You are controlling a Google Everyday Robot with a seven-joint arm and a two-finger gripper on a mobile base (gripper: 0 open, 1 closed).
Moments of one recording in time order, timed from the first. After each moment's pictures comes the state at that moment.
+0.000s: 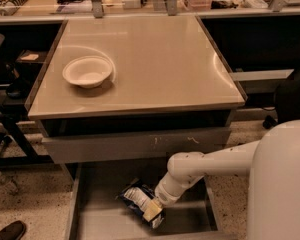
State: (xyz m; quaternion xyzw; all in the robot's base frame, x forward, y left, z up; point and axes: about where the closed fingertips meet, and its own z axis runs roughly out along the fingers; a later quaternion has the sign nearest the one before) arm 0.435 -0.022 0.408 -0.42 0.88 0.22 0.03
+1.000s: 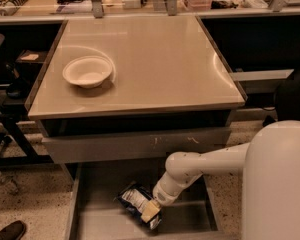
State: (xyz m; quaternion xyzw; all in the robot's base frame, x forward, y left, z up) arm 0.436 -0.012 0.394 -0.42 0.87 0.24 0.01
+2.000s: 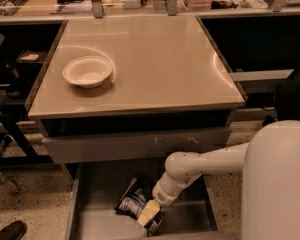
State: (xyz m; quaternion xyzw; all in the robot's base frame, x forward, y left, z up) arm 0.436 -0.012 0.394 -0.42 0.87 0.24 0.01
